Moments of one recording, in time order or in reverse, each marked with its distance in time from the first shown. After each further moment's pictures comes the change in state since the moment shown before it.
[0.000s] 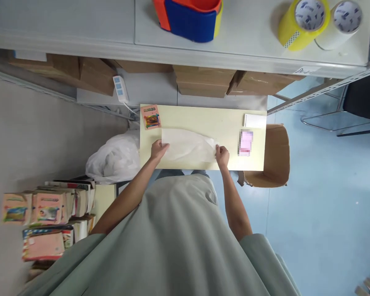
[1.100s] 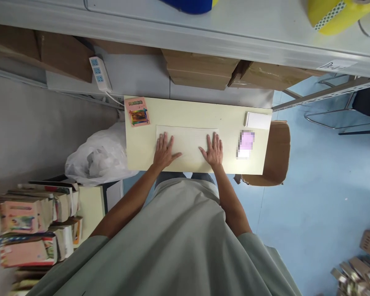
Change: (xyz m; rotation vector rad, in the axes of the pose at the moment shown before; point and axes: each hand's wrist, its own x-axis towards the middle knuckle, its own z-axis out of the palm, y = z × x) left_hand -0.006 -0.032 0.057 0.494 -0.201 0.596; right_hand 0.038 0.029 0.041 -0.620 -0.138 -0.570
